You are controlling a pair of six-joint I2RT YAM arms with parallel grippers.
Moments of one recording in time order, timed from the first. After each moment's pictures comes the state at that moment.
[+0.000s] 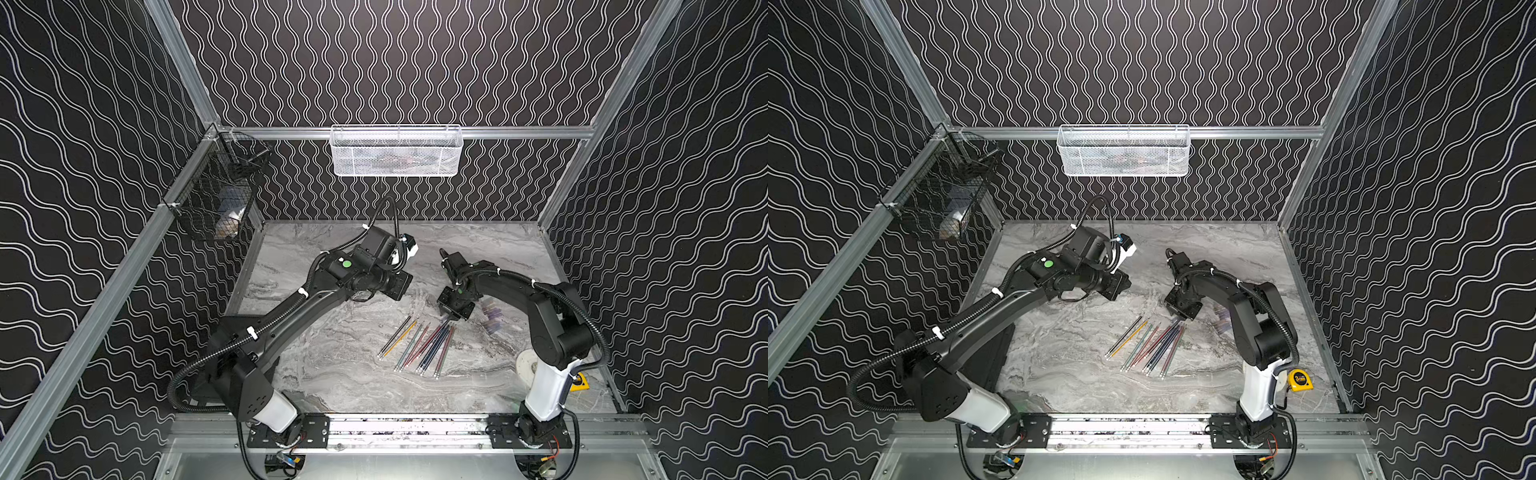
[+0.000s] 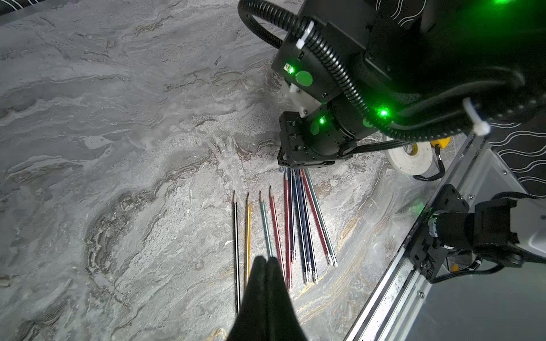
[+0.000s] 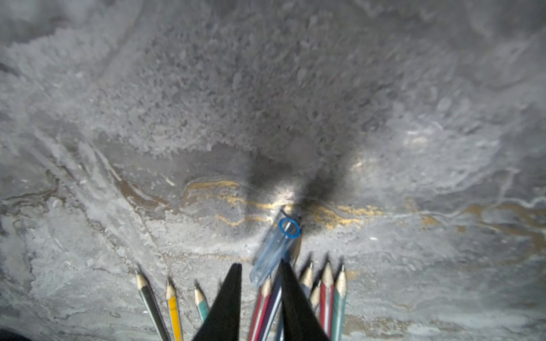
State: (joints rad) left arm -0.62 1.54 1.50 -0.81 0.22 -0.13; right arm 0.45 1.89 1.26 -0.81 -0.13 1.01
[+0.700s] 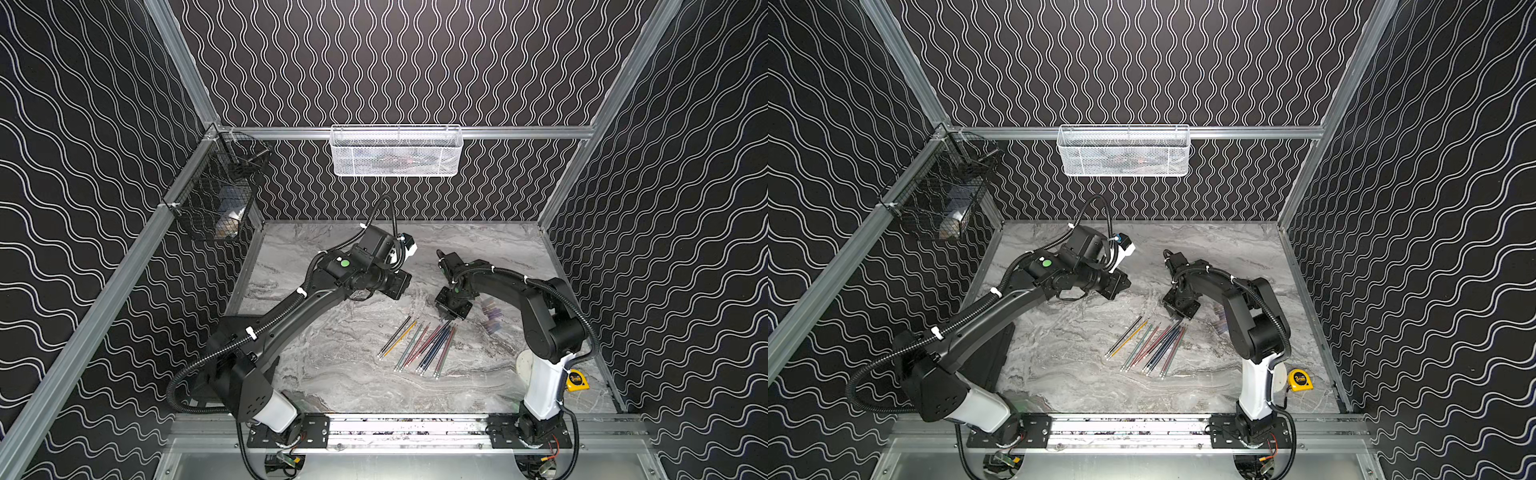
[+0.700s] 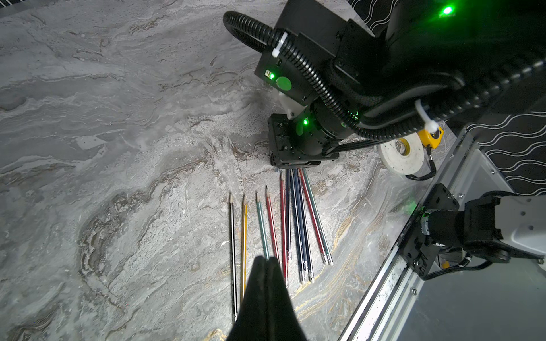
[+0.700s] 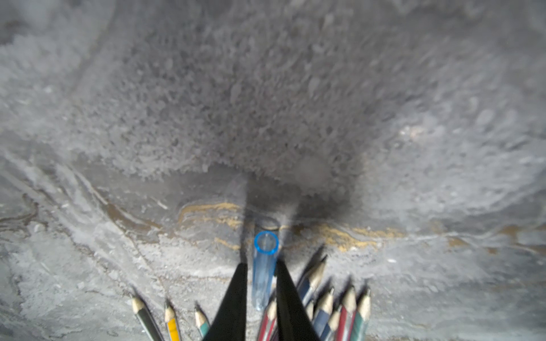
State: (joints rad) left arm -0.61 1.54 1.50 -0.80 0.26 -0.13; right arm 0.45 1.95 1.31 -0.82 -0.12 1.02
